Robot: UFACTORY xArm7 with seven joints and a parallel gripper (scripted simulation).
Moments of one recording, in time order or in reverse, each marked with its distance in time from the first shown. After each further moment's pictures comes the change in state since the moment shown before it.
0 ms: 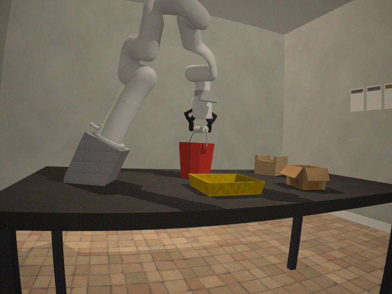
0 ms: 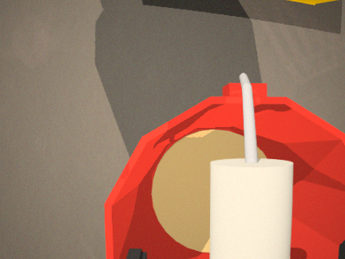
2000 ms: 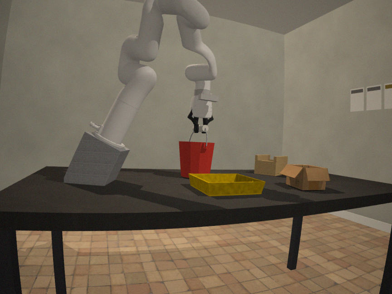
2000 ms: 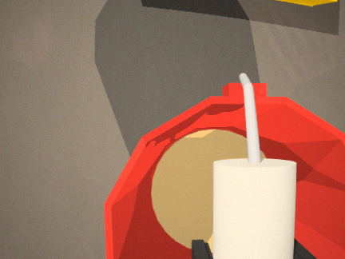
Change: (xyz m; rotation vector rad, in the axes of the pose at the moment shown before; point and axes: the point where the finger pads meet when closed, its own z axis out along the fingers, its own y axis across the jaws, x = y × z) arm 0.000 0.000 -0.004 -0.001 0.001 0.000
